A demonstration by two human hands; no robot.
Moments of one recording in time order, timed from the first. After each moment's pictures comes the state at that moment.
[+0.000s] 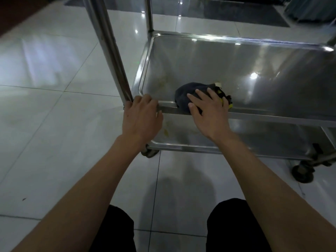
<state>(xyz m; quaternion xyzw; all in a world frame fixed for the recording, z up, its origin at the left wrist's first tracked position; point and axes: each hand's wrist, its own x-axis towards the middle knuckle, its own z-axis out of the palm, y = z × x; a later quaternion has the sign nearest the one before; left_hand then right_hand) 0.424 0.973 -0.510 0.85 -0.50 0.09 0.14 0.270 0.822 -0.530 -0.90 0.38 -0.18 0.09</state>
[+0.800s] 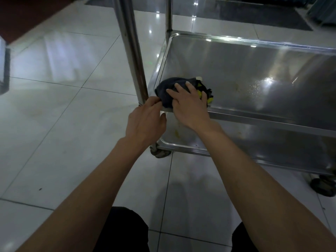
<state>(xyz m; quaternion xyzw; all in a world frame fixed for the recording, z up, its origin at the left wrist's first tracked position) 0.455 1.006 -0.515 0.85 -0.48 0.04 0.20 0.383 0.870 -0.519 -0.94 0.32 -0.08 0.11</state>
